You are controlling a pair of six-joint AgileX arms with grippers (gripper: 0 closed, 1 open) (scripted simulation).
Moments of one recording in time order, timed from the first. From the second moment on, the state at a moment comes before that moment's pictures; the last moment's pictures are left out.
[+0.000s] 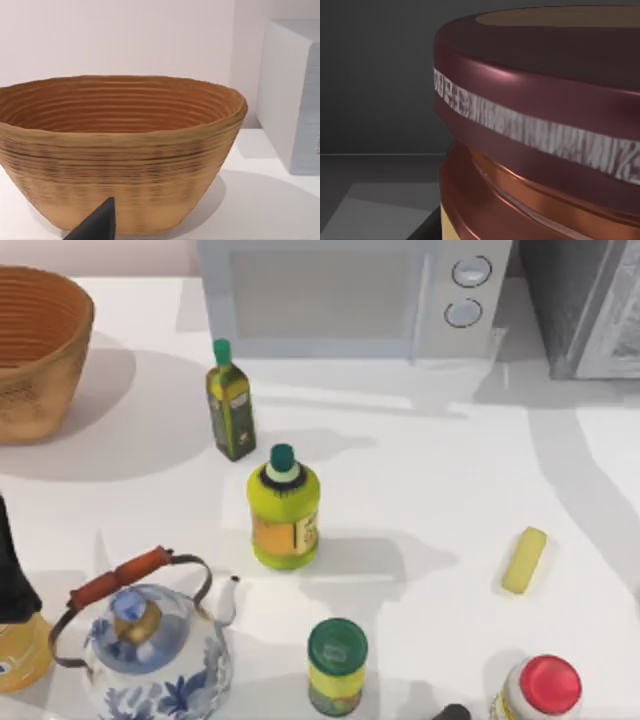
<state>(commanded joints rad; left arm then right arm) 0.00 0.00 0.00 0.00 0.00 0.00 0.40 1.23 1.86 -0.59 0.41 0.01</state>
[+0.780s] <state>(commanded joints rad) 0.00 0.00 0.00 0.00 0.00 0.00 0.11 0.33 0.39 -0.16 0.11 0.00</state>
